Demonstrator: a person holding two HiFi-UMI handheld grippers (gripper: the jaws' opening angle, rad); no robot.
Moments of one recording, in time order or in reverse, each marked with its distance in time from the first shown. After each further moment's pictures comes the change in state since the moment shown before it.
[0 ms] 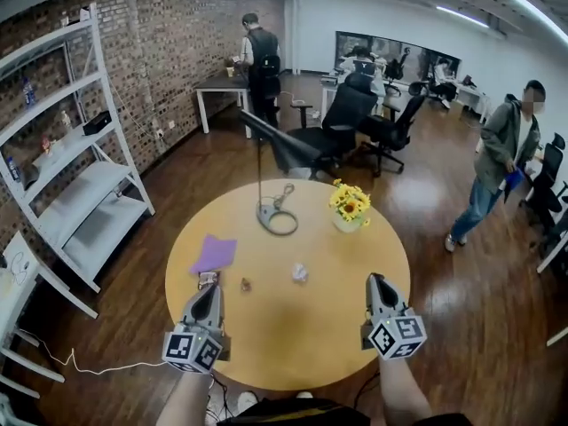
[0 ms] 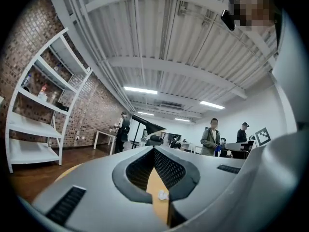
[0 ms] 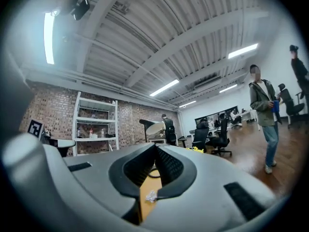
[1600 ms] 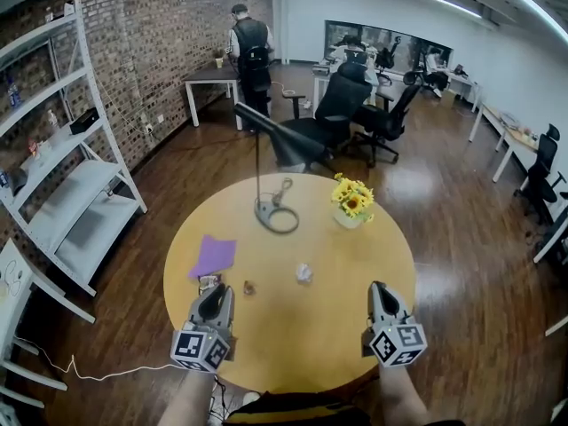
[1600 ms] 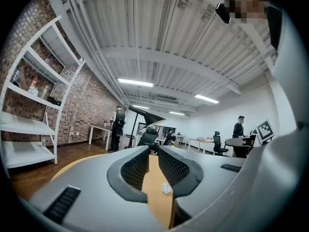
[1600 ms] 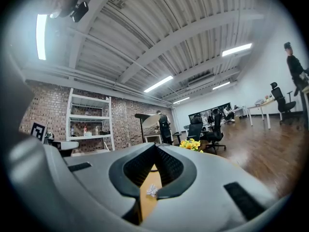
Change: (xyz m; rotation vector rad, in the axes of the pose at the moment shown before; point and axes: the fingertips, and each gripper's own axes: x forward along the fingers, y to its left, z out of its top) left arm 0.026 0.021 -0.038 0.005 0.095 -0.074; right arm 0.000 0.011 -0.033 0.036 0.056 -0.084
